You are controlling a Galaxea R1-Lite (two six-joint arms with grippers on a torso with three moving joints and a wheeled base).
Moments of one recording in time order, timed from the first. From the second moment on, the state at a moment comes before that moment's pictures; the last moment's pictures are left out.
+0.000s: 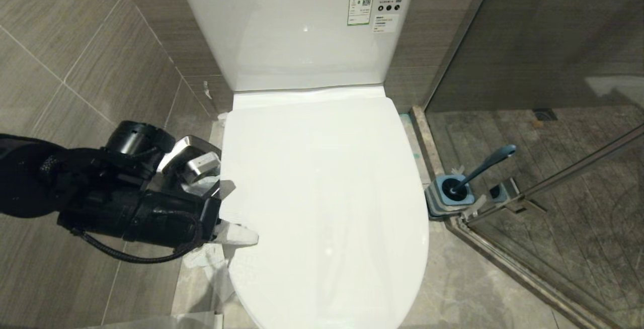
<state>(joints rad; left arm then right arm) -0.28 1.65 -1.07 0.39 -0.72 -0.22 0.00 0.00 -0.02 0.04 0.00 -0.01</state>
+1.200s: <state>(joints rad) -0.33 1.82 -1.00 0.33 -0.78 -0.22 0.00 0.00 -0.02 0.04 0.00 -0.01</state>
